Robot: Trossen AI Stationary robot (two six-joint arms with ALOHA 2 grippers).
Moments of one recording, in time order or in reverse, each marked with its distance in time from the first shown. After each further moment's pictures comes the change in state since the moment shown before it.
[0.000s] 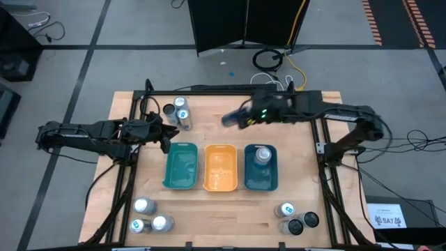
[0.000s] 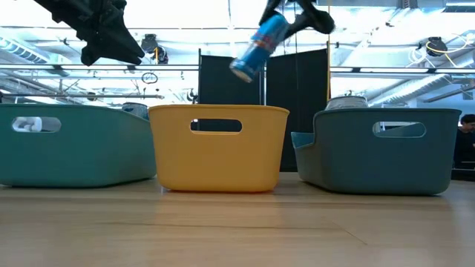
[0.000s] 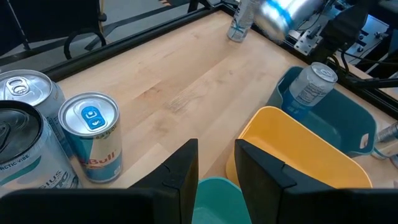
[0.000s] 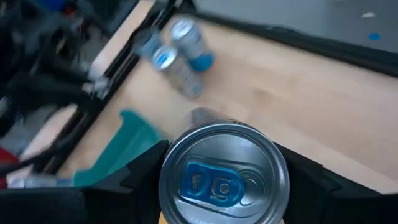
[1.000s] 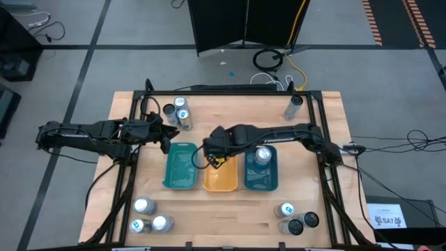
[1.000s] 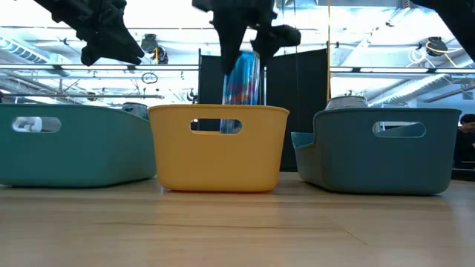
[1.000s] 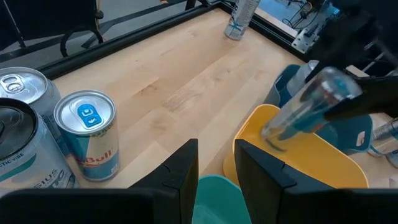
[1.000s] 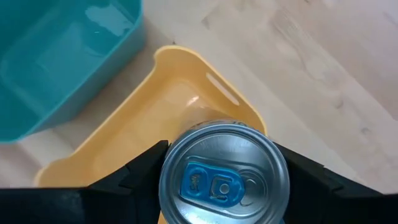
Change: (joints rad) left arm 0.000 0.000 0.000 -0.002 0.013 -0.003; right arm 0.188 0.661 0.617 -0.535 -0.016 0.024
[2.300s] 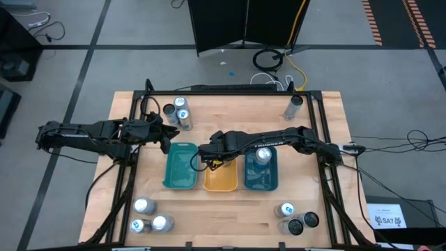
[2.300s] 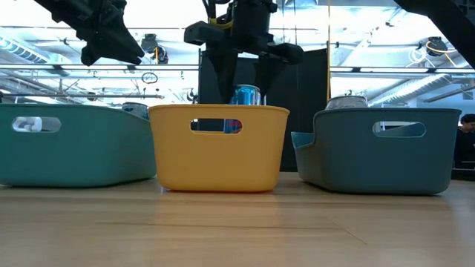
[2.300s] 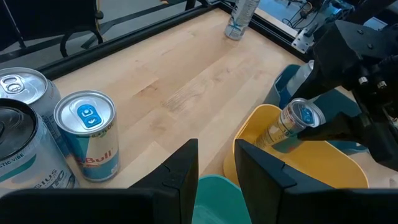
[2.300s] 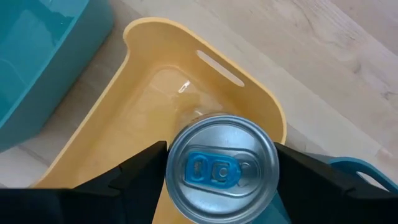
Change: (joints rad) left arm 0.000 0.000 0.000 0.001 0.000 0.002; right arm 0.002 0.081 -0.009 -0.023 -0.018 0.156
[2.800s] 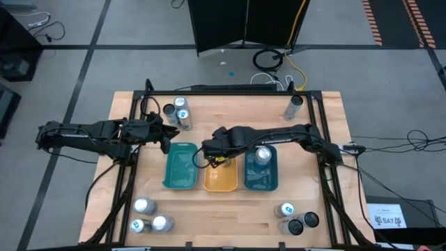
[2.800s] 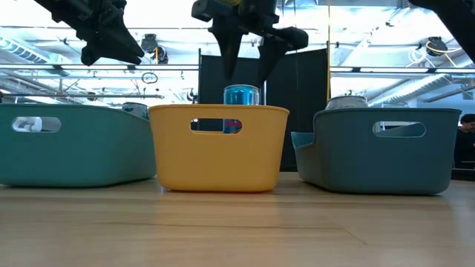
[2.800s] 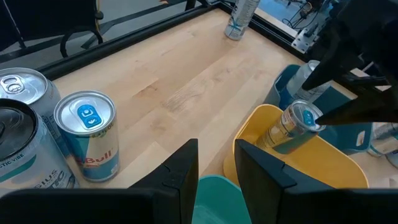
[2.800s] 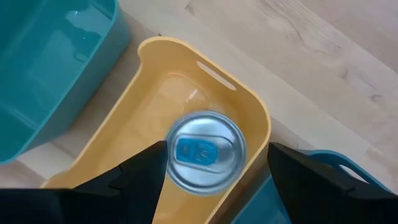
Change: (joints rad) left arm 0.000 0.000 0.000 0.000 0.000 0.001; right arm 0.000 -0.072 0.000 -0.008 -0.001 0.001
